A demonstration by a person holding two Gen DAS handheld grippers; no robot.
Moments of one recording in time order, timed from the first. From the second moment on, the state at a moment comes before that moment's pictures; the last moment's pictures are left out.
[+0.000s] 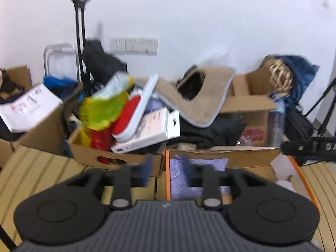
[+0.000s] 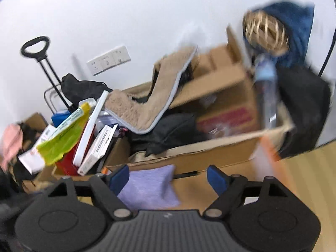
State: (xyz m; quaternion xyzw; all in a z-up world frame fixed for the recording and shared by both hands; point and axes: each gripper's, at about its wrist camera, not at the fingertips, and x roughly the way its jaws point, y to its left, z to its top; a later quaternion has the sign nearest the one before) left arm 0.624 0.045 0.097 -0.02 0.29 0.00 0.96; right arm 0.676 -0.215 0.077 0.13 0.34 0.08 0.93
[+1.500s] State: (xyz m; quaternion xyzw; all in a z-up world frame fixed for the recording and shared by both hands) left arm 0.053 0.005 0.043 0.00 0.14 0.00 0.99; right arm 0.065 -0.229 -0.011 0.05 0.20 0.08 0.98
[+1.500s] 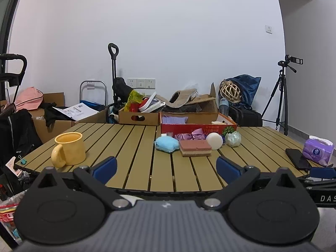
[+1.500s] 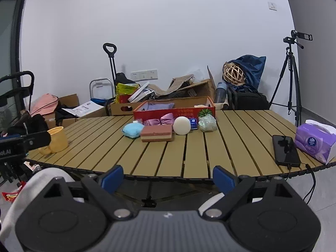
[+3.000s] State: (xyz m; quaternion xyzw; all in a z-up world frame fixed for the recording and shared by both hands) left arm 0.474 0.005 -0.046 -0.17 0.37 -0.08 0.91; right arm 0.478 -0.218 -0.093 0.29 0.36 0.15 0.88
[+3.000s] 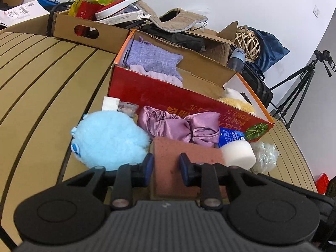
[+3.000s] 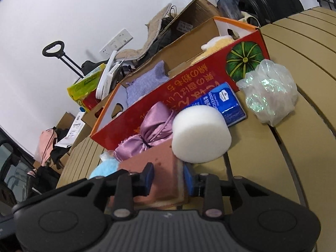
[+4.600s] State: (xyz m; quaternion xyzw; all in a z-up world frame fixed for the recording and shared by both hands) left arm 0.601 -0.019 0.012 -0.25 0.29 -0.16 0.91; right arm 0.582 -0.242 0.010 0.19 0.25 0.09 0.95
